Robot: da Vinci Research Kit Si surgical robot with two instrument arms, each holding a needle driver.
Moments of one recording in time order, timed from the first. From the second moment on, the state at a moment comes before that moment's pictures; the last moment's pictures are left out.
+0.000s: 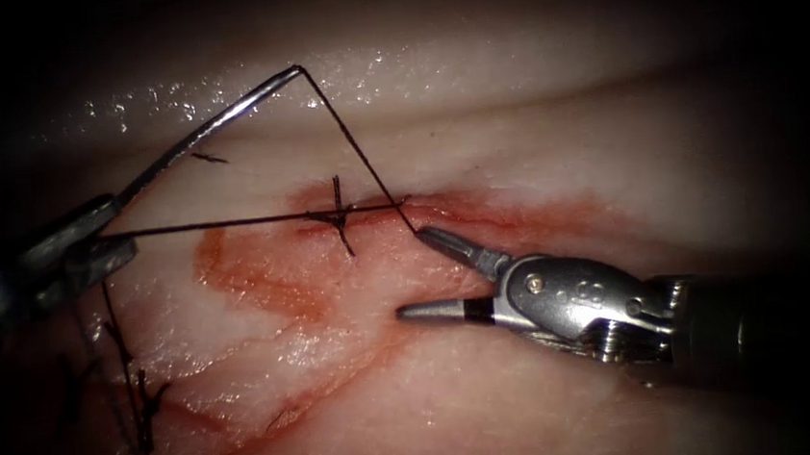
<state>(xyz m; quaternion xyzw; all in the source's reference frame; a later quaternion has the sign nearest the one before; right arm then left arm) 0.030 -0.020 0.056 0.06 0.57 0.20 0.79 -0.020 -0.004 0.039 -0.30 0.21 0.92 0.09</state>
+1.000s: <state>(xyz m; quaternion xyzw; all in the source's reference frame) 0.031 -0.022 0.059 0.03 0.52 0.18 0.84 -0.021 -0.008 0.048 -0.30 0.15 0.94 0.10</state>
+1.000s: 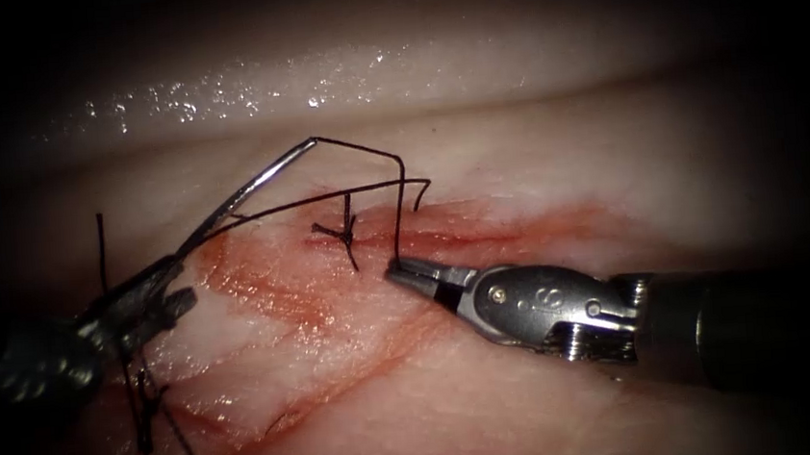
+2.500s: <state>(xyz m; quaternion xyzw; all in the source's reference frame) 0.033 -0.024 0.040 0.03 0.58 0.14 0.80 -0.020 -0.009 0.058 -0.32 0.15 0.92 0.16</state>
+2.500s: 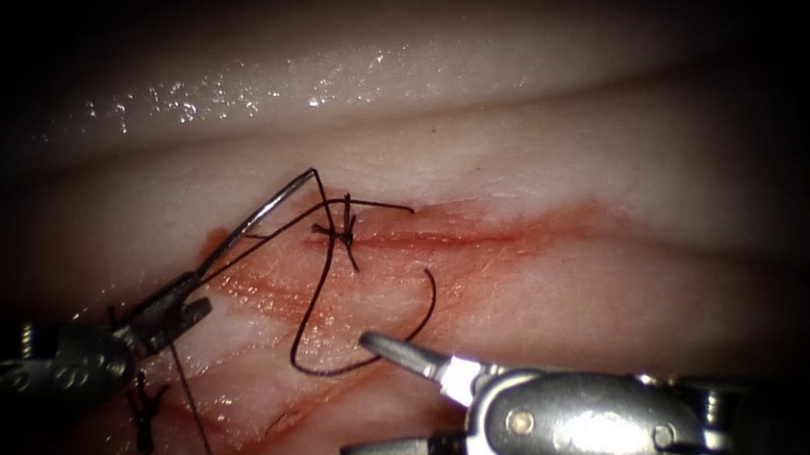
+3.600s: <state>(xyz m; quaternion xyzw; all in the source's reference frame) 0.027 -0.024 0.043 -0.04 0.49 0.14 0.86 -0.016 -0.006 0.061 -0.28 0.39 0.88 0.09</state>
